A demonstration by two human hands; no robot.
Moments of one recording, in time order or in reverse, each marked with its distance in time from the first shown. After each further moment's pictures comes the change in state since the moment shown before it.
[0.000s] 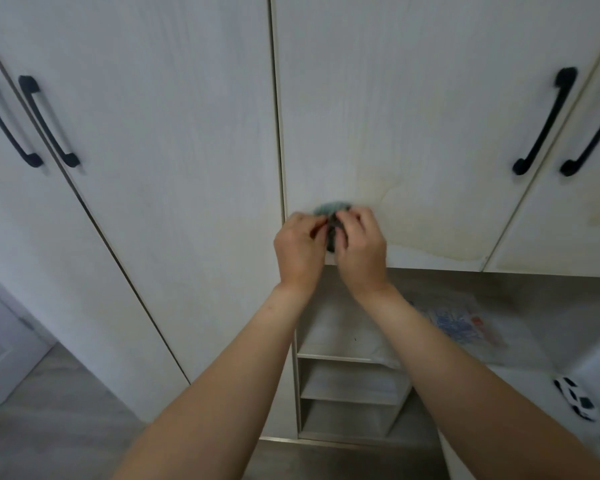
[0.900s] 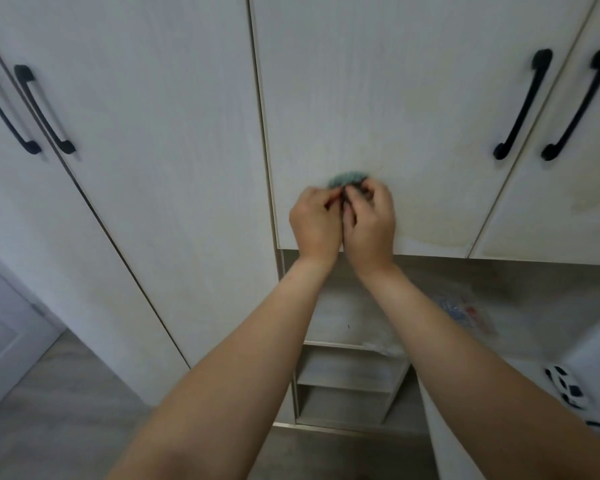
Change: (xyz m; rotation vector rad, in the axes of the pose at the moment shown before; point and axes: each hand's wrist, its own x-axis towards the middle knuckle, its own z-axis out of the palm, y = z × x) left_hand -0.002 0.056 0.030 -0.031 0.053 -0.098; right_hand 0.011 0.017 -0.030 0.024 0.103 0.072
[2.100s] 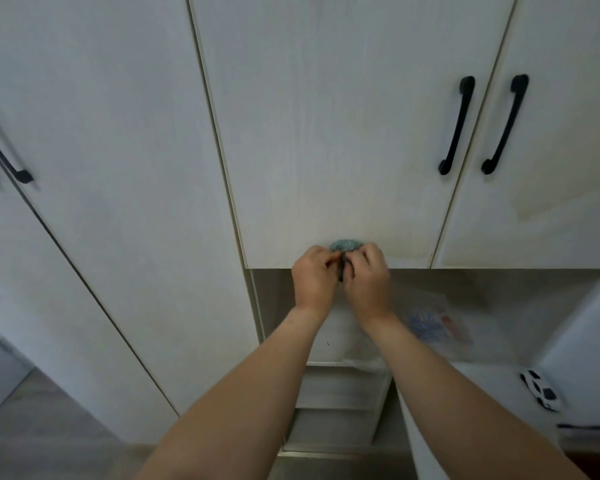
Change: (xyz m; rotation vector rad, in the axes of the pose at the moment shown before) left_hand -0.059 -0.027 0.063 0.049 -0.207 0.086; right_hand -0.063 0.082 -0.028 -0.139 -0.091 0.012
